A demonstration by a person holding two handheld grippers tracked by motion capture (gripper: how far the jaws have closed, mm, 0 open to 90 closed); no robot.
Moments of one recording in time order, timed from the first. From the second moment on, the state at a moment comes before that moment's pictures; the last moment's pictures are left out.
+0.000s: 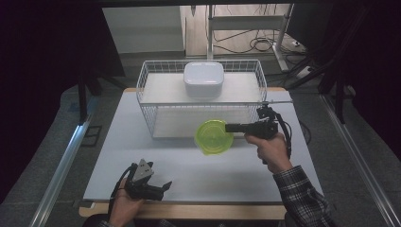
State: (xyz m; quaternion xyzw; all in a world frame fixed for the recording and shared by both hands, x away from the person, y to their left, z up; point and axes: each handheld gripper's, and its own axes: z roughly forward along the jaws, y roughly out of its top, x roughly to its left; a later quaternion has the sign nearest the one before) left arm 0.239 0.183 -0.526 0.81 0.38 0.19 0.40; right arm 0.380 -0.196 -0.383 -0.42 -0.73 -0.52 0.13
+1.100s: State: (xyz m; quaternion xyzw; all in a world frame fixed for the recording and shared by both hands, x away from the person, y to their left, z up) left arm 0.240 0.183 -0.526 0.81 0.38 0.19 0.40; right arm 0.404 -0.182 -0.296 -0.41 -0.71 -0.56 0.11
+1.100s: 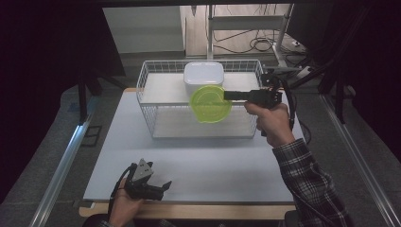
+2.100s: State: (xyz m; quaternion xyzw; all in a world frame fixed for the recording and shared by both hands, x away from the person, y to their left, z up) left arm 0.240 0.184 -0.526 0.81 0.38 0.19 0.40; right arm 0.447 -0.148 -0.243 -0.46 -0.67 -0.58 0.03
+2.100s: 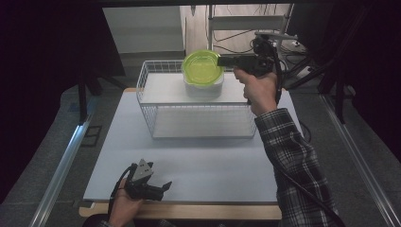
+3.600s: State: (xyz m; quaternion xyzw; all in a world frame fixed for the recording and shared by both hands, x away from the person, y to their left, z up) left arm 0.239 0.180 -0.527 0.82 0.37 0.18 0.40; right arm 0.485 -0.127 -0.258 -0.53 -0.64 -0.55 -0.05
